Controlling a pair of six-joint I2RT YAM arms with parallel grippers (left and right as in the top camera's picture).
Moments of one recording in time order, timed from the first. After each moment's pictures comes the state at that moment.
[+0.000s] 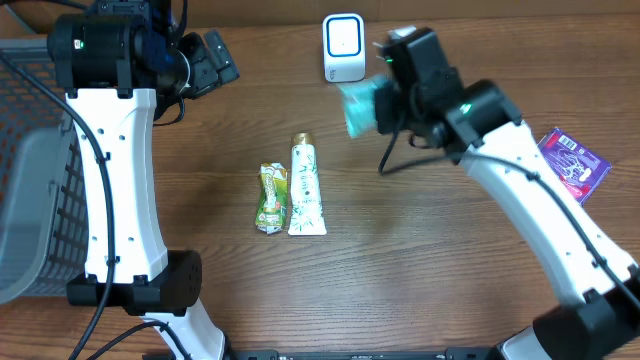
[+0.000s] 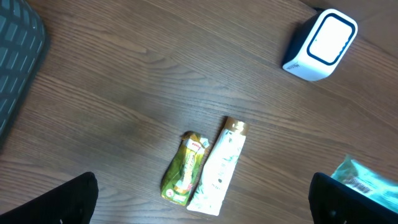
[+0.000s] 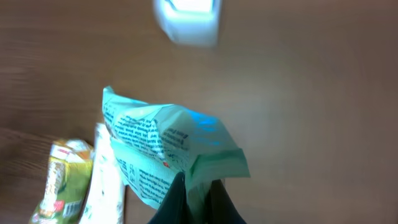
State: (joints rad) left arm -0.05 1.91 2.49 -1.68 -0.01 -0.52; right arm 0.45 1.72 1.71 -1.02 0.08 0.38
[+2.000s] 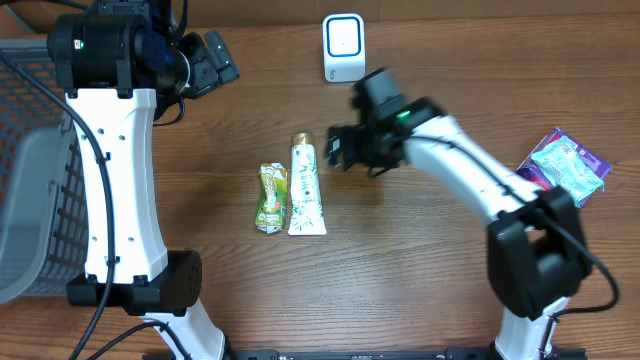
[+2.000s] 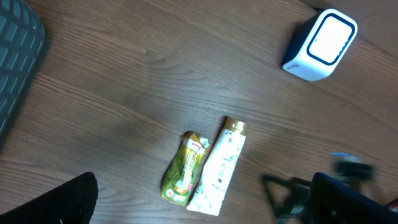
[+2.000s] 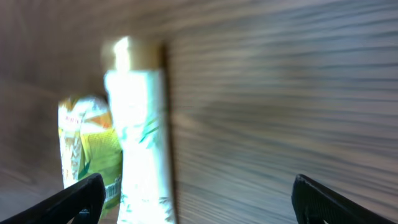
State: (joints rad) left arm -0.05 1.91 2.49 -1.68 -0.01 -0.52; right arm 0.54 1.98 1.54 -0.73 -0.25 0.50
